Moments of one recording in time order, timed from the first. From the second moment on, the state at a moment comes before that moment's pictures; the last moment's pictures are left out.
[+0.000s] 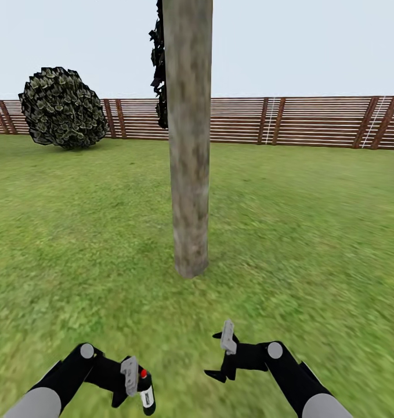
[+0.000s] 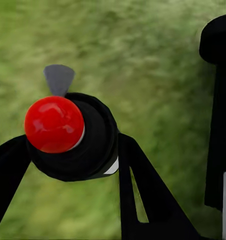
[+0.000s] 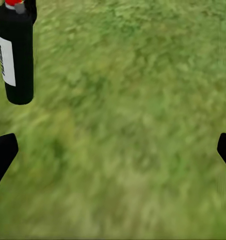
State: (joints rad) left arm -0.57 0.13 0.04 -0.48 -0.74 -0.21 -1.20; right arm -0.52 0.01 0.11 -0.62 0.53 -0.28 0.90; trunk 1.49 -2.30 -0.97
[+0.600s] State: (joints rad) left arm -0.58 0.04 -0.02 -0.49 -0.79 -0.20 -1.20; right arm -0.52 0.03 0.11 -0.64 0.53 -0.28 0.95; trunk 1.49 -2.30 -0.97
